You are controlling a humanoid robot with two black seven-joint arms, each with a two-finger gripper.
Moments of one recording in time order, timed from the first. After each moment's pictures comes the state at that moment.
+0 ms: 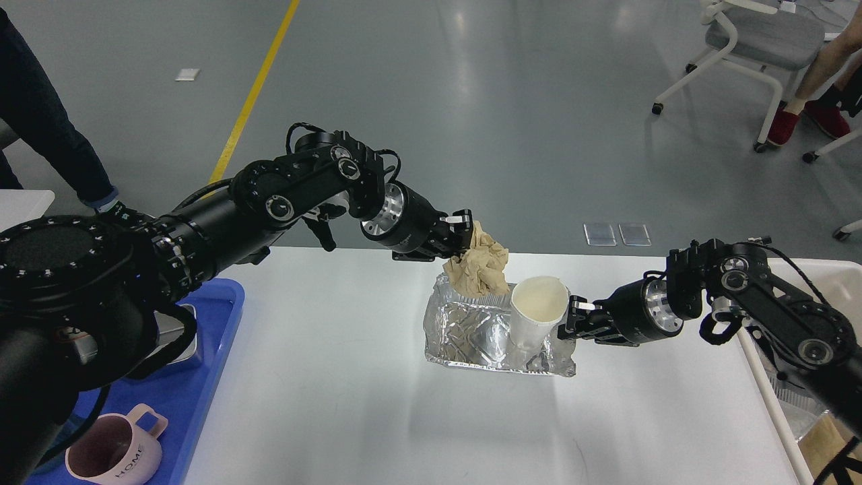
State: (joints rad) left arm -1.35 -0.10 -0.04 -0.53 0.54 -0.77 0.29; right arm 0.61 -0.42 0.92 1.19 -1.10 0.89 -0.50
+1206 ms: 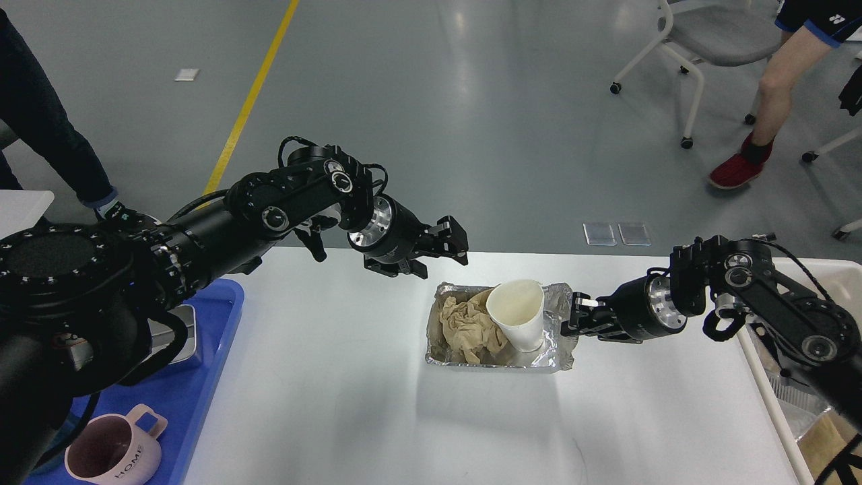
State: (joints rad) left arm -1.33 -0.06 -0.01 -0.52 0.52 -0.75 0.31; right arm 0.62 -0.43 0.92 1.18 -1.09 0.90 -0.50
